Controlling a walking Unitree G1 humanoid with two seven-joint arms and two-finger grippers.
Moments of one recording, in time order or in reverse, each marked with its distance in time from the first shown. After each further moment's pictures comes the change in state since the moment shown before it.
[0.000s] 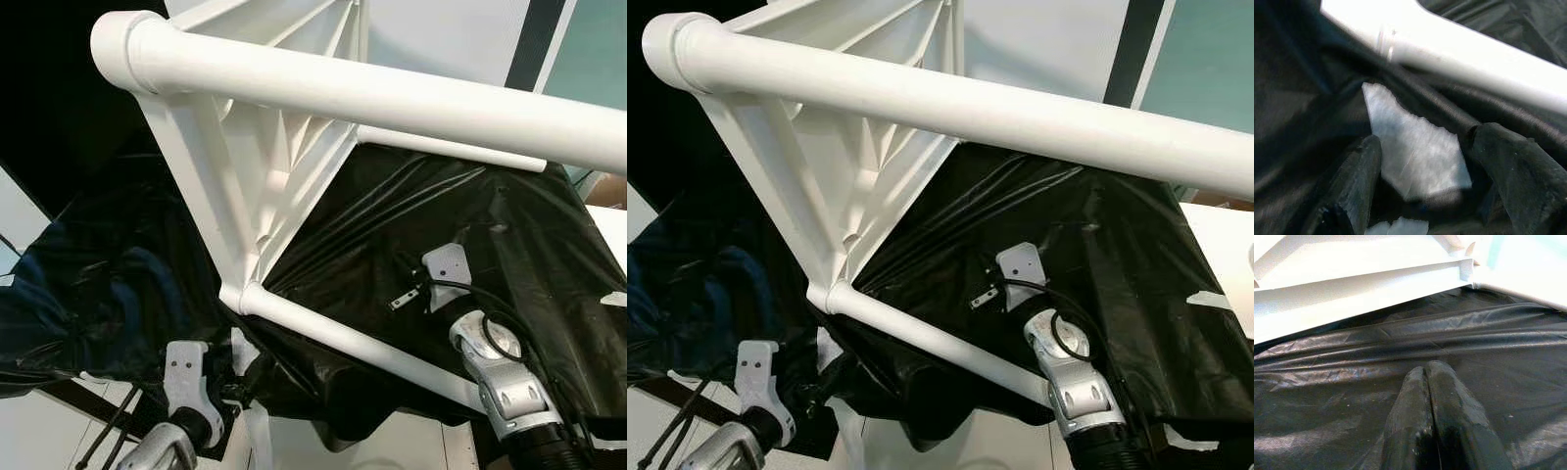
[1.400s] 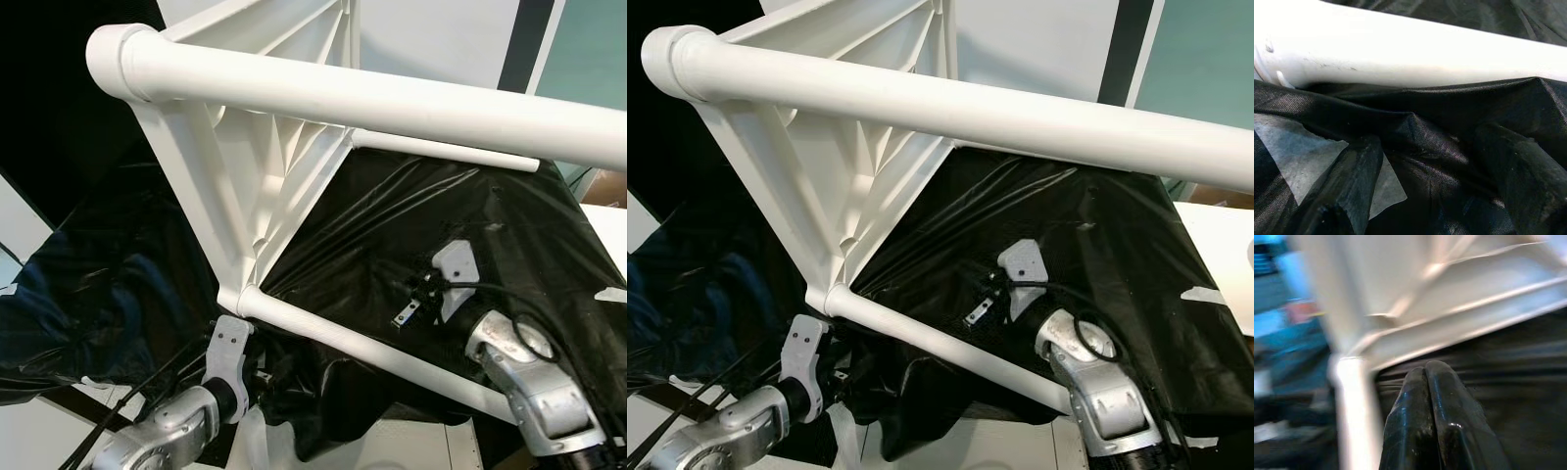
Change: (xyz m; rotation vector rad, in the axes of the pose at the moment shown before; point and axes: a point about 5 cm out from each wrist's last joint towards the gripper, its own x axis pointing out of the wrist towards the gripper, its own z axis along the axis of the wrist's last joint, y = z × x) left arm 0.033 -0.011 -0.002 0.120 0.171 -0.137; right arm -0.034 0.020 0.051 0.169 -0.067 0.475
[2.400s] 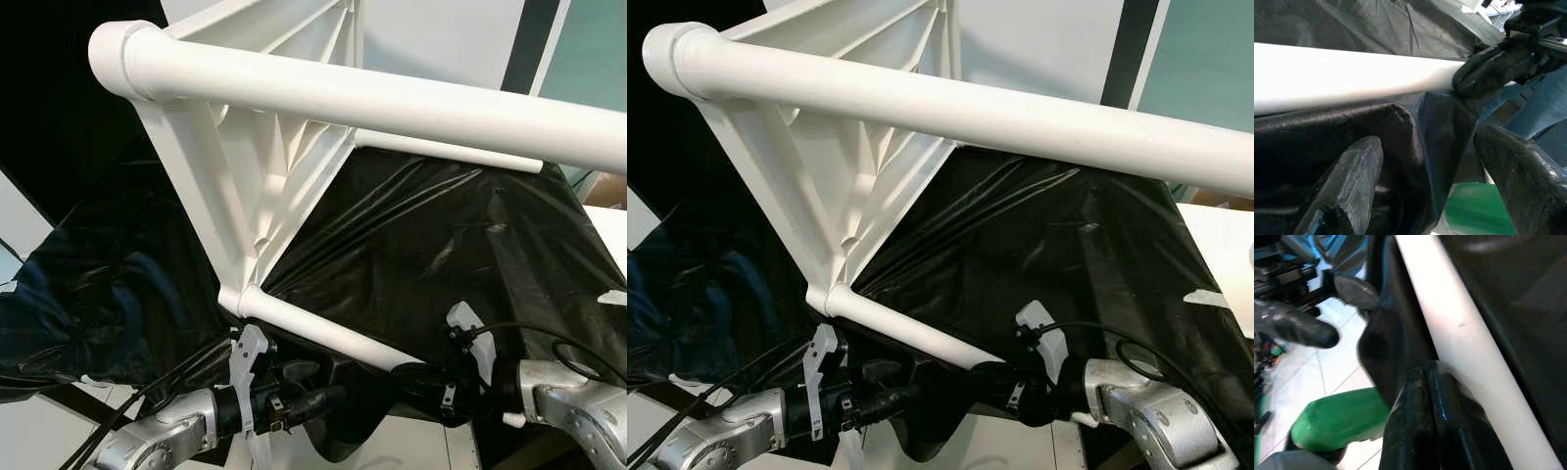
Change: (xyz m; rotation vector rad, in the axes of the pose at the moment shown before) left arm -0.006 -0.021 -0.002 -0.003 -0.035 -0.635; right arm -0.046 0.003 -0.049 0.288 0.463 0.242
